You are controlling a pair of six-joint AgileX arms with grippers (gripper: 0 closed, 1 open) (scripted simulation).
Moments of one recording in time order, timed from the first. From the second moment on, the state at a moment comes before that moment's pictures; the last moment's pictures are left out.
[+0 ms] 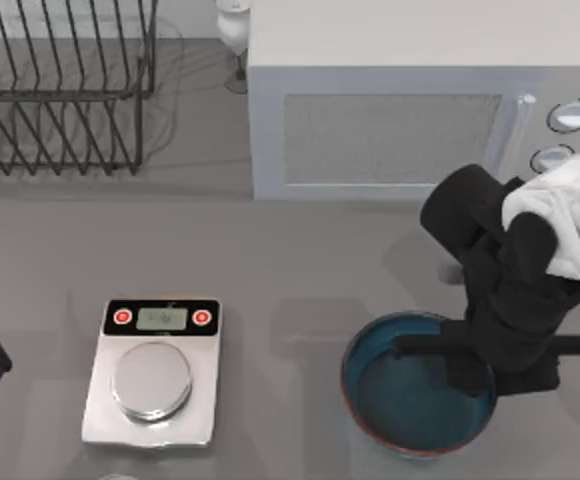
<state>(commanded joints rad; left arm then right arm) 0.00 0.00 0.00 0.00 0.00 0.00 0.60 1.77 1.00 -0.80 0.00 0.61</state>
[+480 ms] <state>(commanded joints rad) 0.00 0.00 0.00 0.00 0.00 0.00 0.60 1.69 1.32 -1.23 0.00 0.61</state>
